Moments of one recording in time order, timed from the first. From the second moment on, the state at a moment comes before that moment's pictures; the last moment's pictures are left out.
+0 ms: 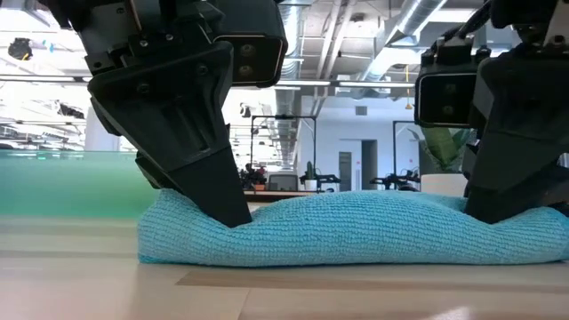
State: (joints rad) left arm -0.50 2.01 1.17 -0.16 -0.10 -0.78; right arm 0.56 1.84 0.63 0.54 -0.02 1.08
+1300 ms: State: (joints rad) left arm -0.49 2.00 1.20 -0.19 -0.05 -0.70; right arm 0.53 1.84 0.63 0.52 -0.03 1.13
